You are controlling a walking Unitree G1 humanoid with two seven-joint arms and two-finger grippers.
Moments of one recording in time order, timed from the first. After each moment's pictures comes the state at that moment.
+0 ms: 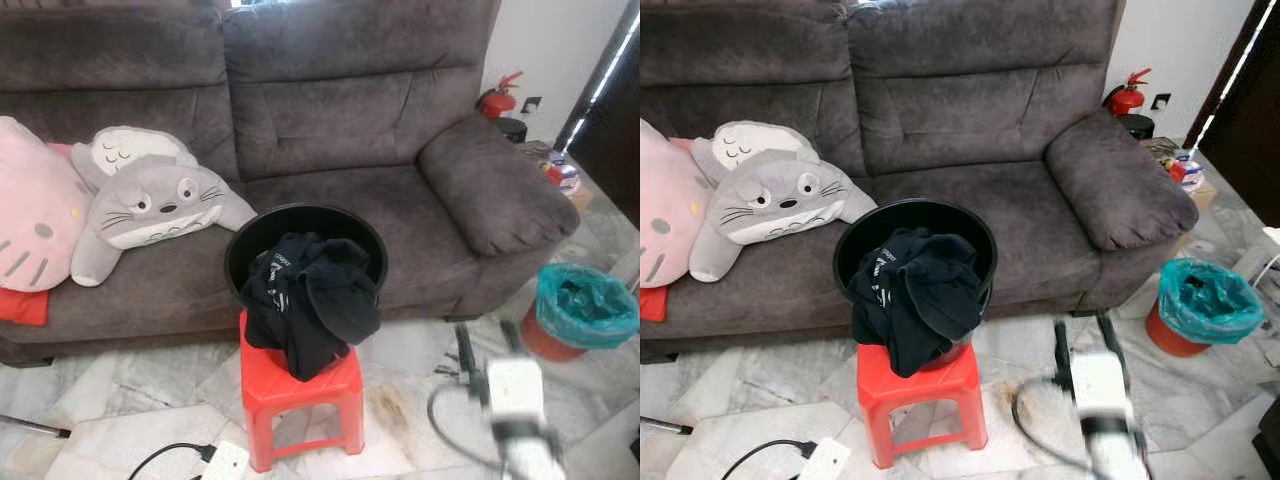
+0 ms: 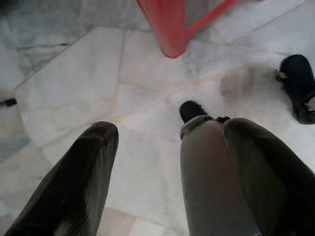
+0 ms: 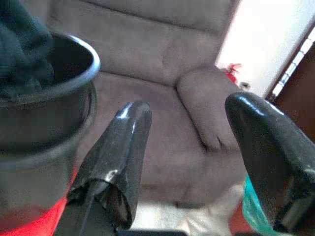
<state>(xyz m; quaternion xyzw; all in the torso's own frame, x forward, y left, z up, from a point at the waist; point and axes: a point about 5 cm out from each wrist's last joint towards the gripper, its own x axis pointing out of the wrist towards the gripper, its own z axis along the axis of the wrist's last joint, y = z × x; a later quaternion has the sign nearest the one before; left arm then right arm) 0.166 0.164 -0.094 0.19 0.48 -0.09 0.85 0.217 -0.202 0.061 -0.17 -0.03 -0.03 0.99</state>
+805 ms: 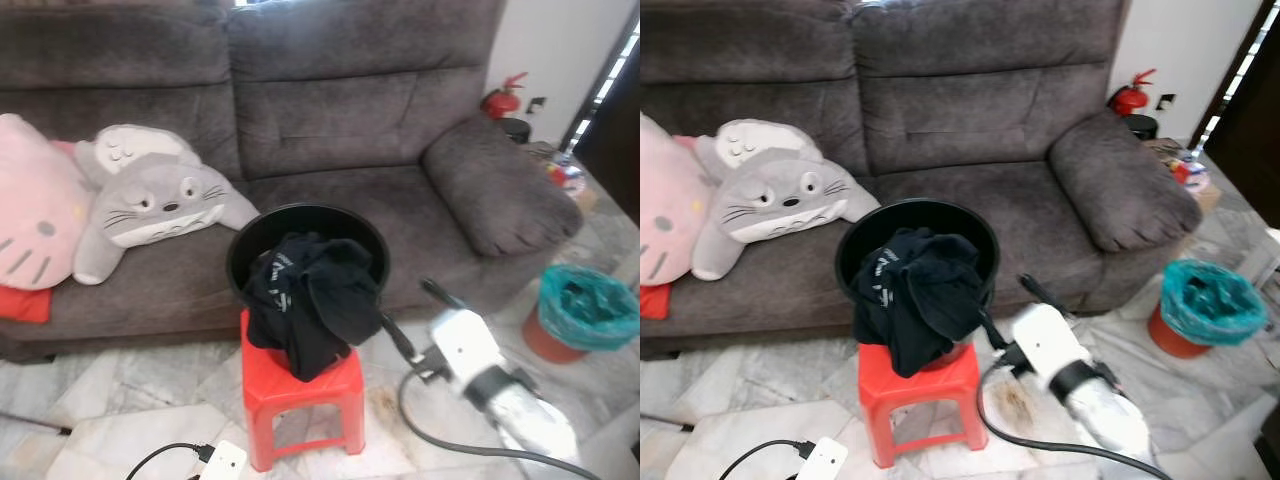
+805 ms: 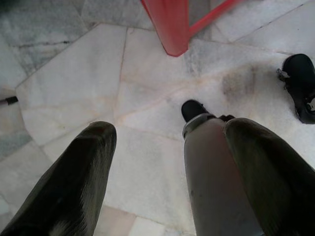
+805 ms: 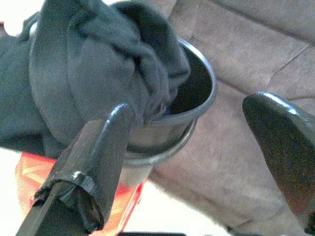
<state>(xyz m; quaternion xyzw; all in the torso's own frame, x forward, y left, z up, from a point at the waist) 0.166 0.167 -0.094 0.19 0.48 -0.09 0.85 0.228 -0.167 0.106 -0.20 0.04 0.22 0.95</state>
